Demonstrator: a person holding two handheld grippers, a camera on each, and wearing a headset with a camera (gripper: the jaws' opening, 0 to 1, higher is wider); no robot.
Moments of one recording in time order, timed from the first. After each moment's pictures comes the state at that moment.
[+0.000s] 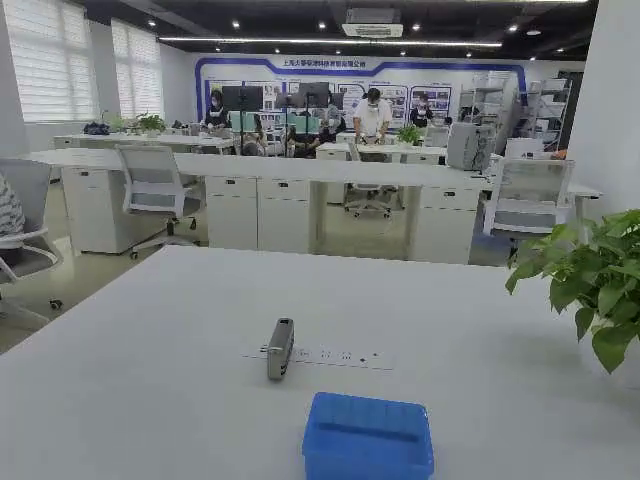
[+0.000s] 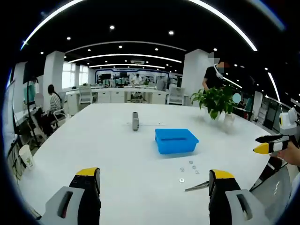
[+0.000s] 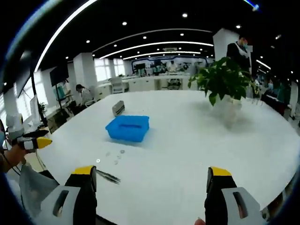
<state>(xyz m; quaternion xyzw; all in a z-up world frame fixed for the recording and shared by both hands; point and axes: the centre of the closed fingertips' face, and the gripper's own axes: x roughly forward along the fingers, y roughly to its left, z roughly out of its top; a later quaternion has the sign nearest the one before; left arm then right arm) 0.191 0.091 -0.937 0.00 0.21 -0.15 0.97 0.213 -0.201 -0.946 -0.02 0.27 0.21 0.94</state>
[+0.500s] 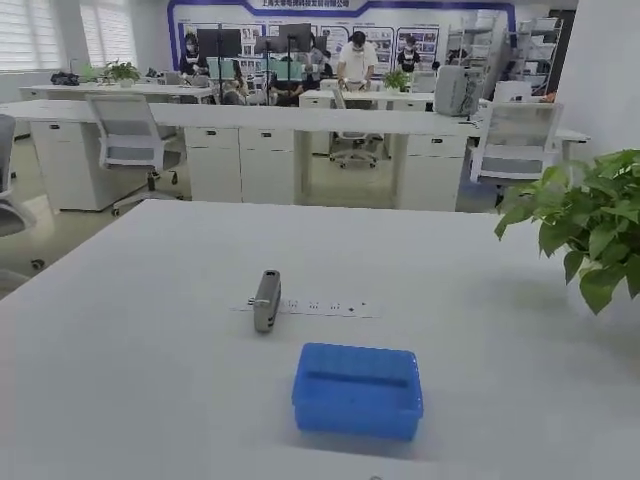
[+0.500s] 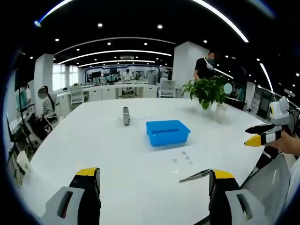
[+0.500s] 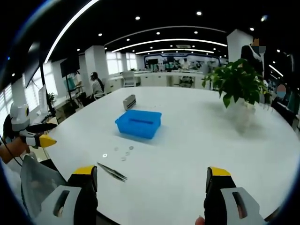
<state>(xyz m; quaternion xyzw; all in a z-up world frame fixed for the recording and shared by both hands) 0.188 0.093 -0.945 0.00 0.23 -0.14 0.96 0.214 -0.199 -0.956 -0.02 0.28 0.22 0.93</state>
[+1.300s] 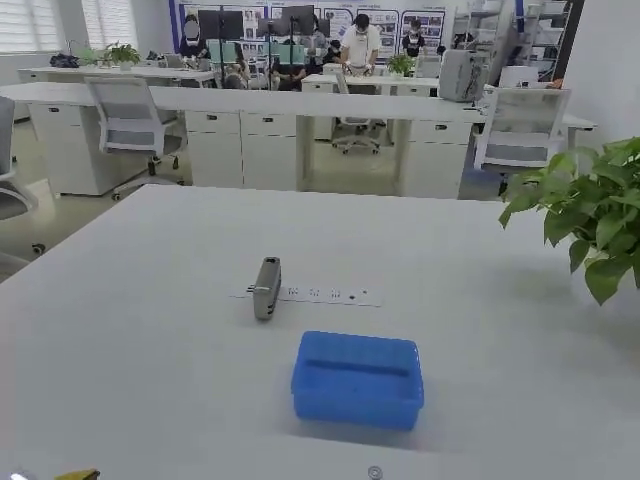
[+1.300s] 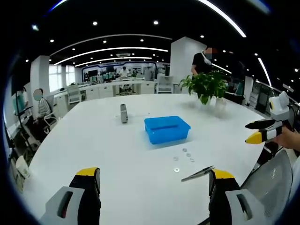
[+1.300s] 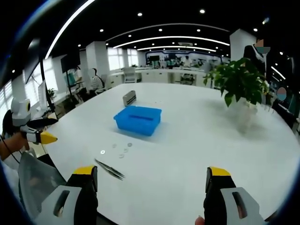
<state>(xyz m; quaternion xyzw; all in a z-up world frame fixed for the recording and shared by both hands) 0.200 0.090 -0.953 0.02 0.25 -0.16 0.96 0.219 -0.200 -0.963 -0.04 0.29 0.22 0.93</state>
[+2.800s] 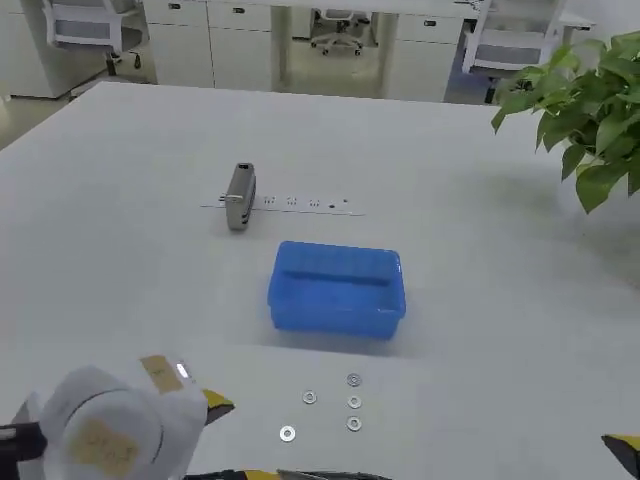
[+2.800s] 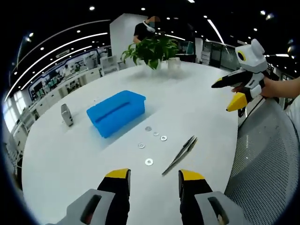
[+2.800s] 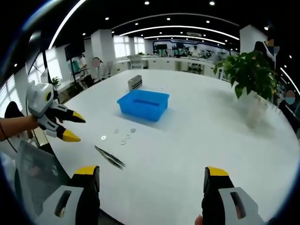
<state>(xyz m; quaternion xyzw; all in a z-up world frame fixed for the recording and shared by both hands) 0.225 0.012 -1.029 0.17 0.34 -0.39 0.84 0.217 -0.192 -0.996 -0.06 0.35 0.25 0.90</state>
